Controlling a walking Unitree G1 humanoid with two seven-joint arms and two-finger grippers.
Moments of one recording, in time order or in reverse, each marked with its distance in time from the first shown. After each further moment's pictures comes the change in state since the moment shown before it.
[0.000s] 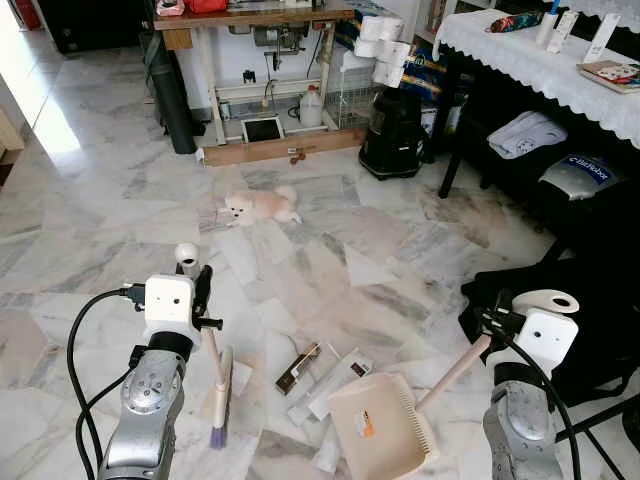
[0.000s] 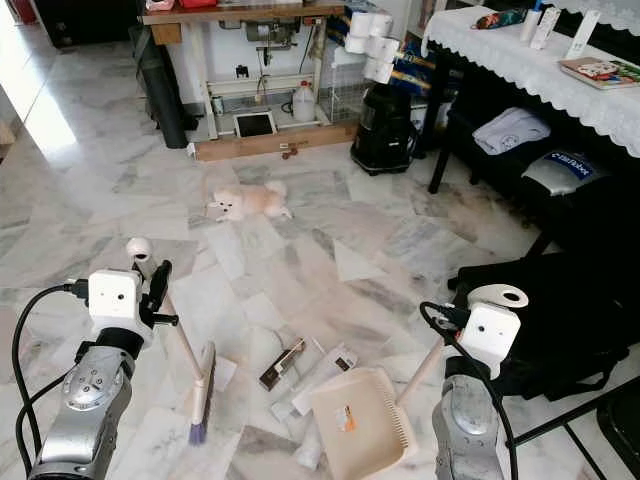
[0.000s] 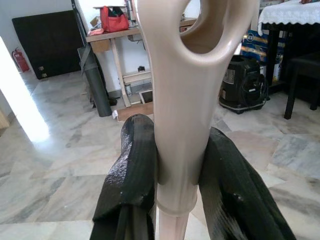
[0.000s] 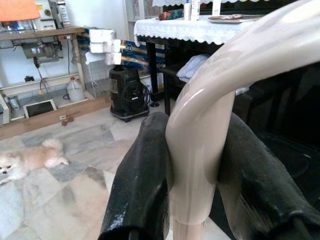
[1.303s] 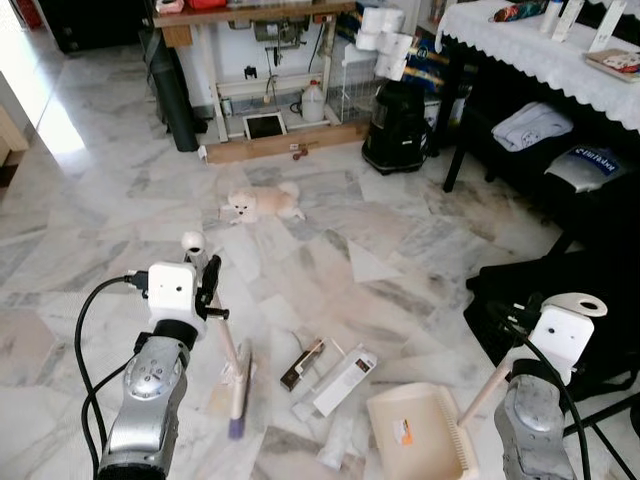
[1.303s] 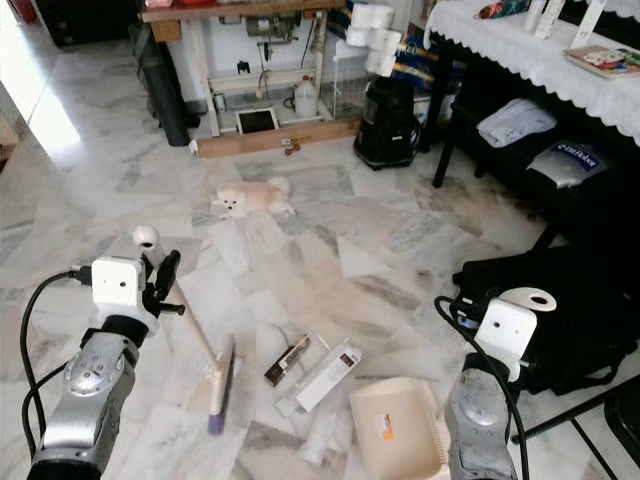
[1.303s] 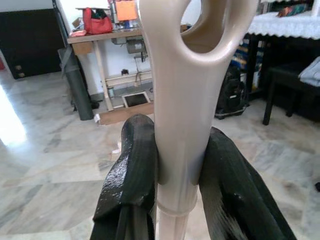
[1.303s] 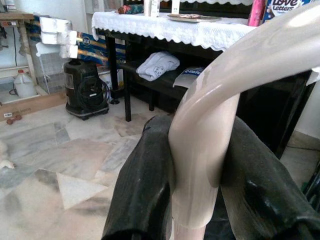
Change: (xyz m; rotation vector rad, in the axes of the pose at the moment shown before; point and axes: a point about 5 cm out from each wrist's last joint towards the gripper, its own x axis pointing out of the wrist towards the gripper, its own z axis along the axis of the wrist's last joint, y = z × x) left arm 0.019 -0.004 0.017 -0.084 -0.042 -0.073; right arm 0.015 -0.020 -0.005 -0.110 -0.001 -0.189
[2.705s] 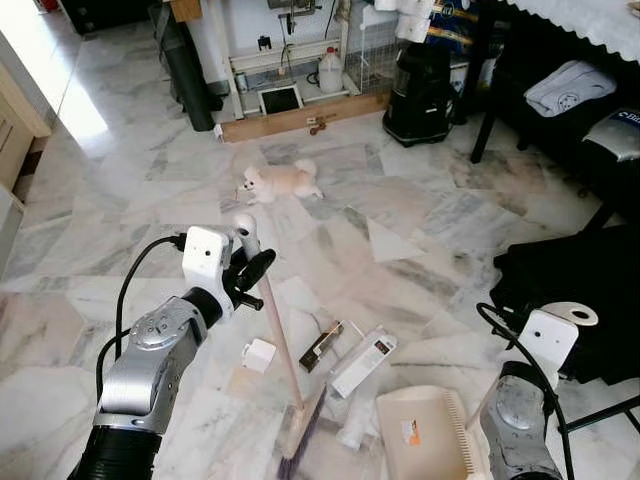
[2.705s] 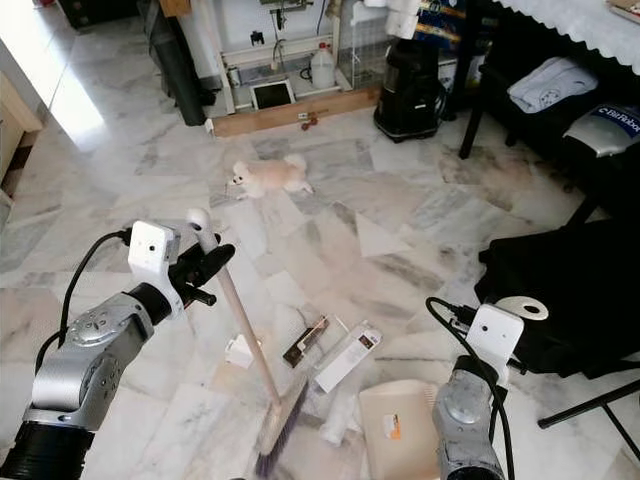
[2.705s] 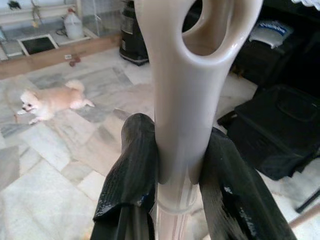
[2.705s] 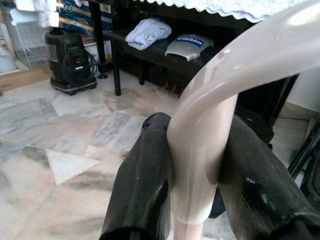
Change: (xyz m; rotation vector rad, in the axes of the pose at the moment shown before) left arm 0.018 -0.034 0.029 -0.150 0.192 -0.423; right arm -0.002 0.006 -0.015 -0.035 0.011 -0.086
